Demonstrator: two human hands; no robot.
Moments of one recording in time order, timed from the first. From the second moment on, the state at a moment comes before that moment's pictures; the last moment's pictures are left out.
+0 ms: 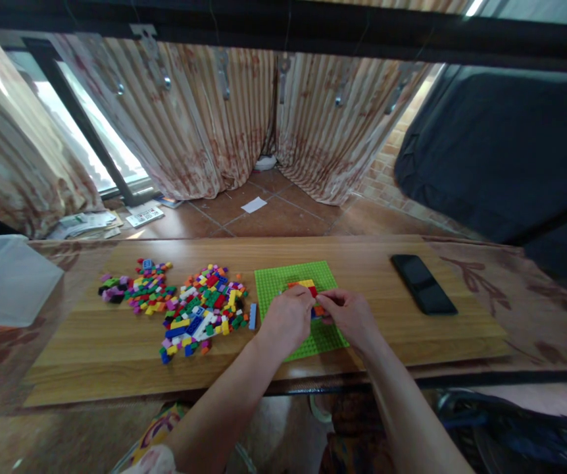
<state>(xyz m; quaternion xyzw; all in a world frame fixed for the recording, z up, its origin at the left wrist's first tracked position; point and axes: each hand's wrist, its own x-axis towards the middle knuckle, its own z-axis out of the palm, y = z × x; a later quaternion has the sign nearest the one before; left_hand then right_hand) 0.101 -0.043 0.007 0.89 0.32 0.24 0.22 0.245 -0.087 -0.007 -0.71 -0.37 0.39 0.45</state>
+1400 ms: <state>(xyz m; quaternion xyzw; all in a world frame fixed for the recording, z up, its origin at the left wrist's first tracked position) -0.036 0.027 0.028 0.76 0.46 0.33 0.31 0.282 -0.084 -0.027 -0.63 -0.72 0.12 0.27</state>
